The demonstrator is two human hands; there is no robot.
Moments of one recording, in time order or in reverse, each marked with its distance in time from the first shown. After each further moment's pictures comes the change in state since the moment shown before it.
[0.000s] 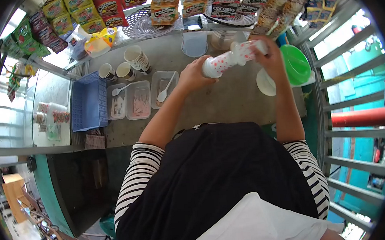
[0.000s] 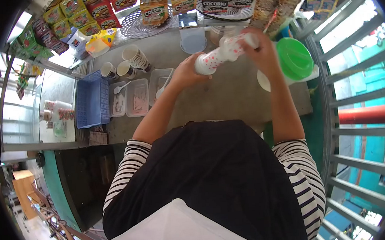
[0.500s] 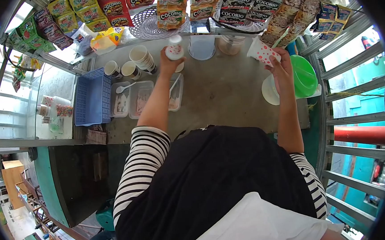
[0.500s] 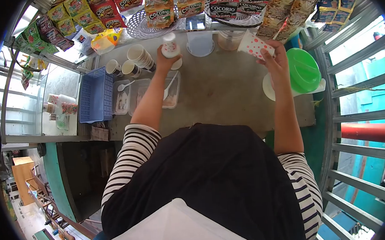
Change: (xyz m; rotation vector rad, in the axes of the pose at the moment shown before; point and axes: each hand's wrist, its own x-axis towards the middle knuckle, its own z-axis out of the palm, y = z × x) left_hand 0.055 -0.156 -0.028 -0.216 0.554 -0.120; right_hand -0.005 0.029 -0.016 0.484 0.106 0.245
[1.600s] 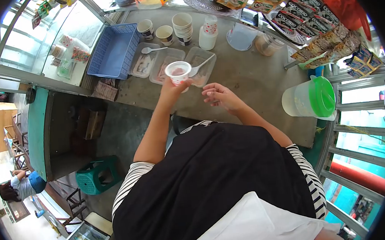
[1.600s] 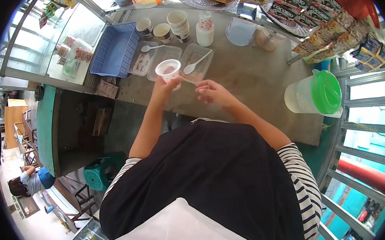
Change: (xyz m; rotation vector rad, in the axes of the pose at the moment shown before) left_hand -0.207 0.080 -0.139 -0.484 -0.061 -0.346; right_hand -0.114 0.118 0.177 0.066 -0.816 0.882
